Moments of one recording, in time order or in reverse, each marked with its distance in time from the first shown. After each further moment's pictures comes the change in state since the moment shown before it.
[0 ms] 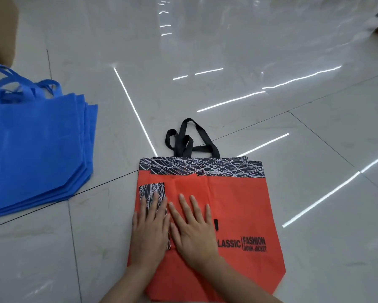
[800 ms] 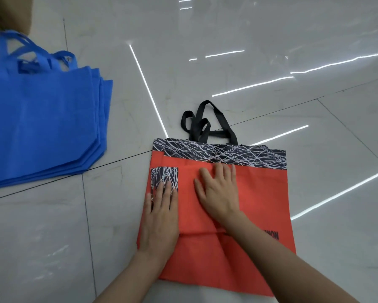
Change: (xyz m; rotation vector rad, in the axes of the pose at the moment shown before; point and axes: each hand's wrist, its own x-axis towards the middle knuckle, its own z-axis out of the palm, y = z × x) left_hand -0.015 0.008 -0.009 0.225 0.037 0.046; right_hand 0.054 0.039 -0.017 -0.014 0.108 0.057
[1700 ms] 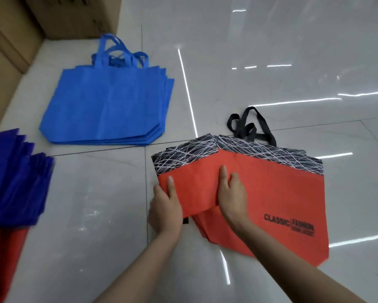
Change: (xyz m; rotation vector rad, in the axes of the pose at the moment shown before) left_hand -0.063 -0.018 -0.083 -0.629 0.218 -1.038; right_hand -0.048 -0.091 -0.074 0.669 -0.200 0.451
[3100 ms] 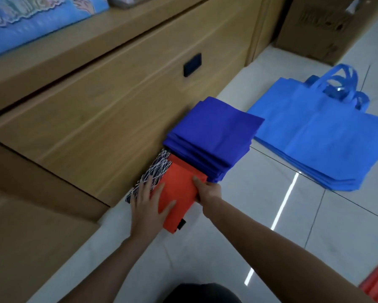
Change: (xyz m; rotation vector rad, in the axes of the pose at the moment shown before) left_hand 0.058 -0.315 -0.268 0.273 0.208 -0.141; right_hand -0.236 -0.190 0.314 0.184 -0.936 0.228
